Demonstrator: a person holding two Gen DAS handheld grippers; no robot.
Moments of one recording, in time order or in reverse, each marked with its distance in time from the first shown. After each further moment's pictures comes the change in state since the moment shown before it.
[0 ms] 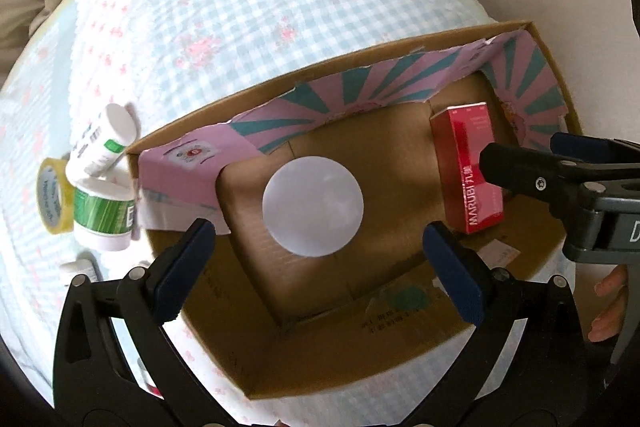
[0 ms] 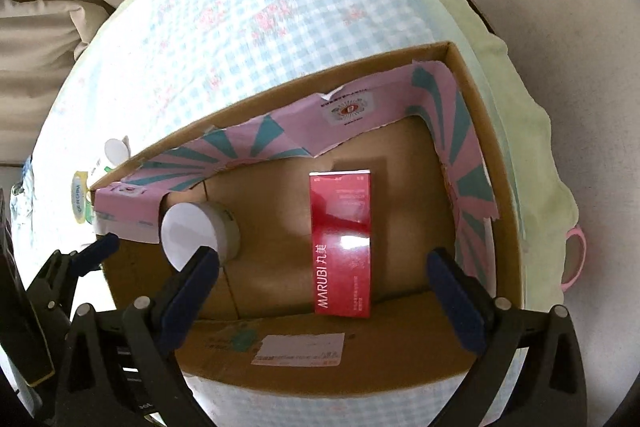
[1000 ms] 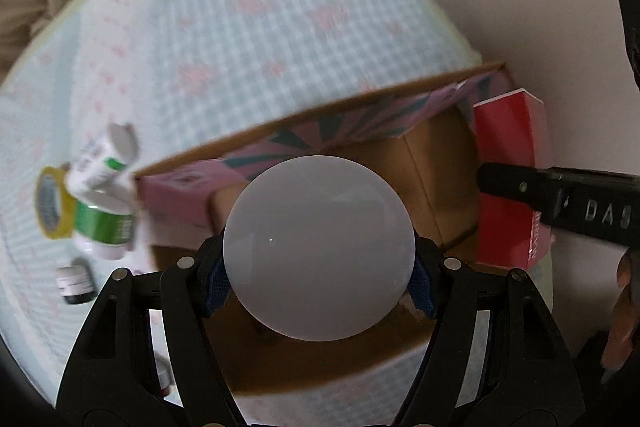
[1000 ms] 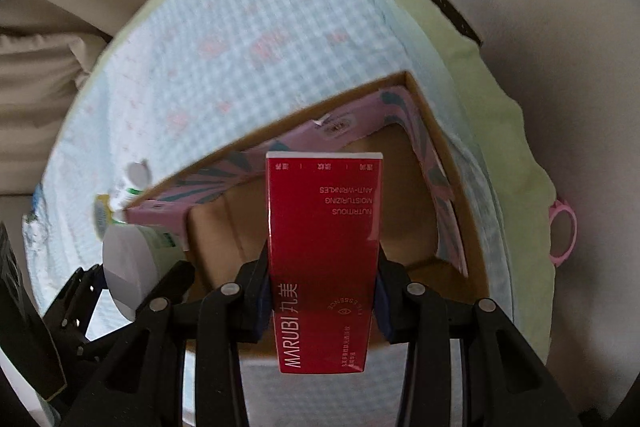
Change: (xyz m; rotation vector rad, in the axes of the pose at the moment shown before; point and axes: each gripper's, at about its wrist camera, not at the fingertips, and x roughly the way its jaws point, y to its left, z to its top) left arm -0.022 -0.002 0.024 -0.031 -0.047 -0.052; right arm -0.020 0.003 0.006 0.083 0.005 0.014
